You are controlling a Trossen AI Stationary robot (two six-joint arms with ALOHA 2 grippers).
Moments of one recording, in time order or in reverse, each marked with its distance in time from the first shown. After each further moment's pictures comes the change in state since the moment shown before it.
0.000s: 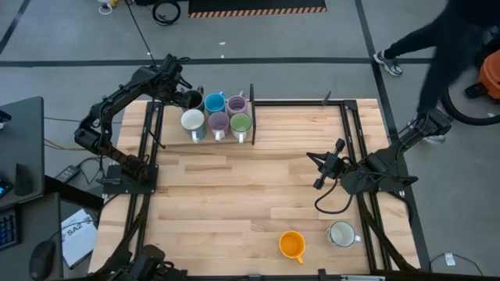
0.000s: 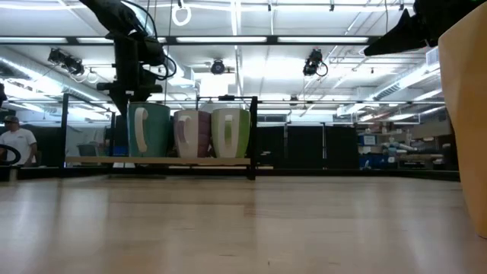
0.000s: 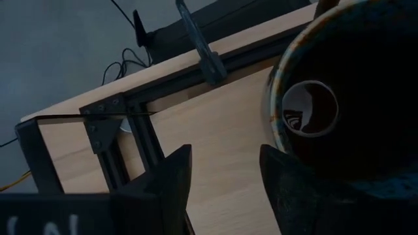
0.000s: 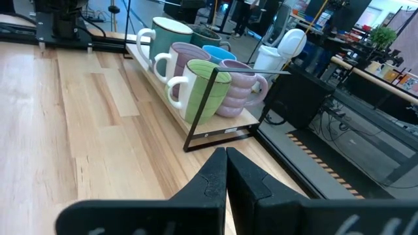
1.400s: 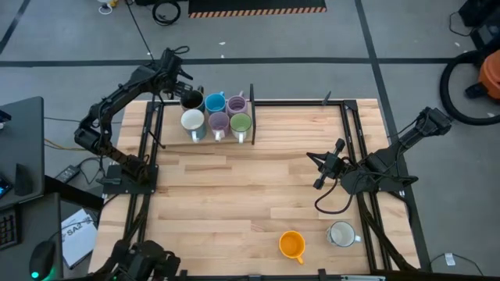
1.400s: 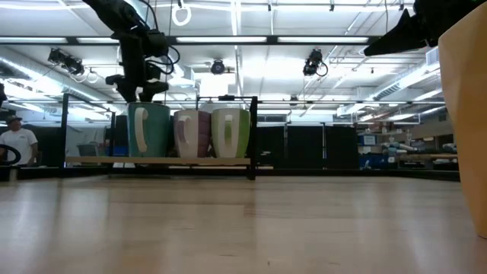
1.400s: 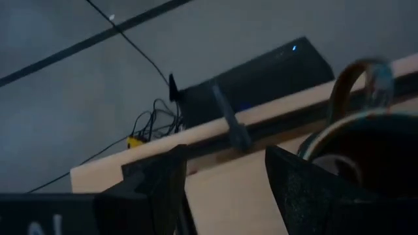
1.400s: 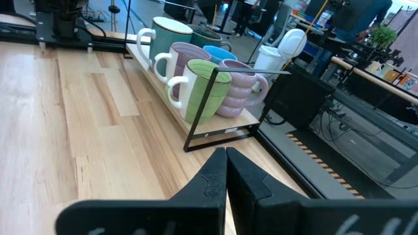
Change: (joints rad) left arm 0.001 -0.001 0.029 0.170 -0.141 0.048; right arm 0.000 0.000 0.000 0.000 -0.001 0.000
